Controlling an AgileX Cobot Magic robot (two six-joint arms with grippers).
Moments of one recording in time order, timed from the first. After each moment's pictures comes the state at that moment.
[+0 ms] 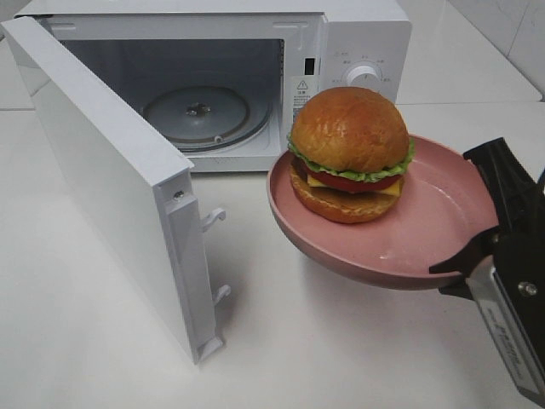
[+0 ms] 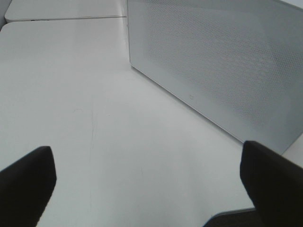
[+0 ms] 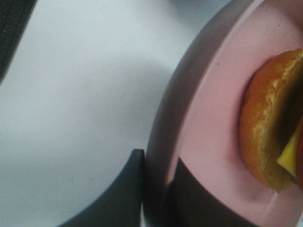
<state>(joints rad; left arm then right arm) 0.01 0.00 -0.52 -0.17 1.09 0.12 0.59 0.94 -0.47 0.06 0.44 -1.43</state>
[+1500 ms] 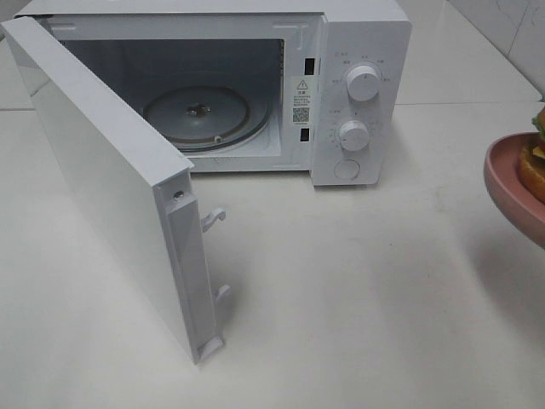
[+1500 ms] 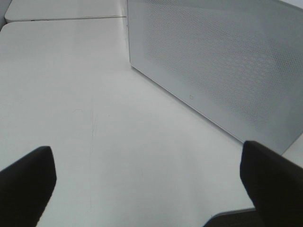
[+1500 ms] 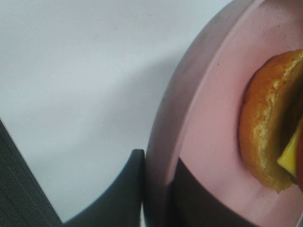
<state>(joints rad) 0.01 0.00 -0.52 -0.17 1.09 0.12 0.59 0.67 -0.46 -0.46 0.91 -0.41</state>
